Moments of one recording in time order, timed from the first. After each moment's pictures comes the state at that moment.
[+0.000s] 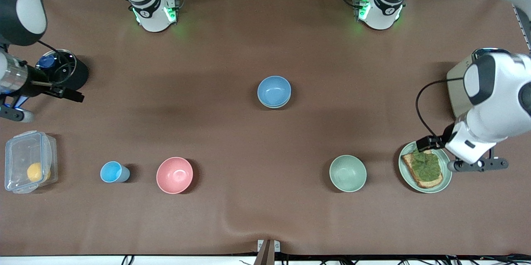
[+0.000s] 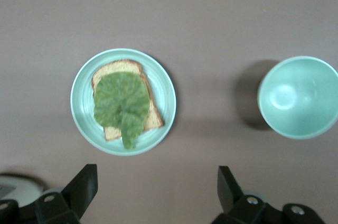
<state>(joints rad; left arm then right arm) 0.06 0.34 -0.15 -1.59 0.11 1.97 -0.16 0.09 0.10 -0.17 -1.66 0.00 1.63 0.20</state>
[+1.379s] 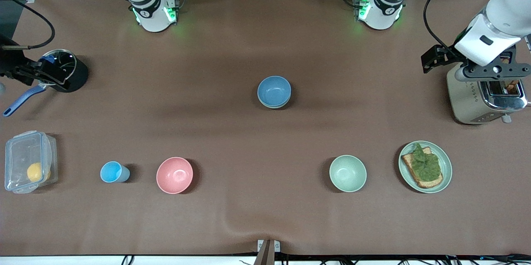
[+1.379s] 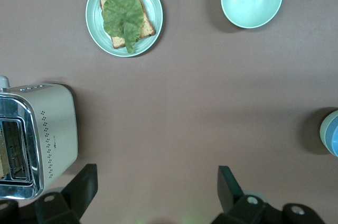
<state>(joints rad) -0.03 -0.06 -0.13 -1.70 0.05 1.59 -0.14 0.03 0.04 -0.03 -1.49 0.00 1.56 0.14</state>
